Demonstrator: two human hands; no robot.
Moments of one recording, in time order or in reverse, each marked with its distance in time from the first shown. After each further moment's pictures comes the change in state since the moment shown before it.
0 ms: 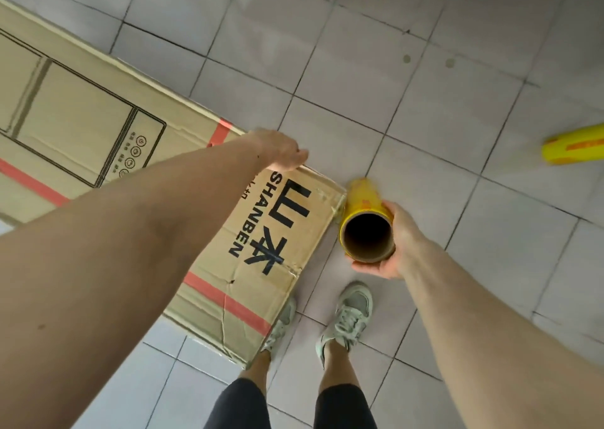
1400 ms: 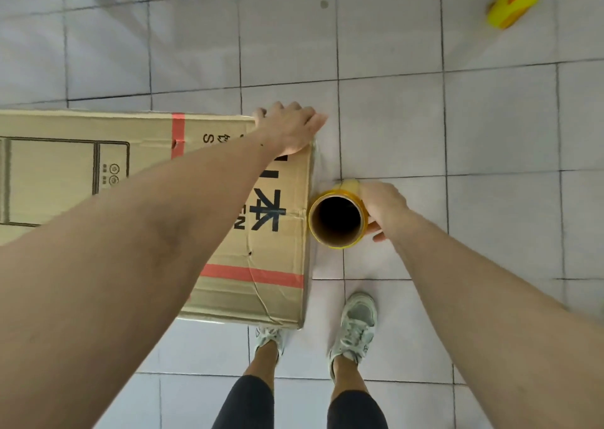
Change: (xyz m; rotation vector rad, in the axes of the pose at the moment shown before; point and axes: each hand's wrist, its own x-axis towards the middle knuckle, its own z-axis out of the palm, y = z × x) left_hand -0.032 0.084 0.028 -0.042 0.284 0.210; right_hand 0.011 0.109 -0.001 -0.358 0.247 -0.370
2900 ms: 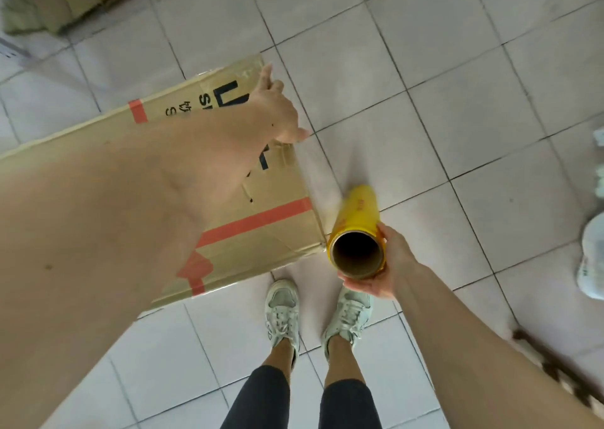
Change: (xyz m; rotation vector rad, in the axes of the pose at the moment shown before) left_hand -0.075 0.038 0.036 1.053 -0.213 0.298; right_hand -0.082 0.210 0.130 1.245 -0.306 0.552
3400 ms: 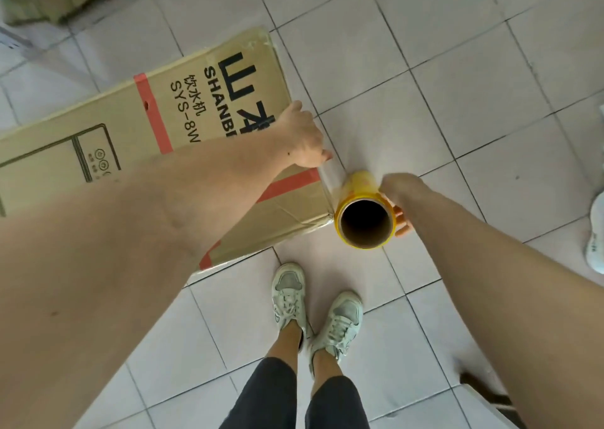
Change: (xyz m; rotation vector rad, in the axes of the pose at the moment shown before) left_hand -0.047 0.063 0.034 0.047 0.116 0.225; right_hand -0.034 -0.034 0.026 -0.937 0.356 -0.420
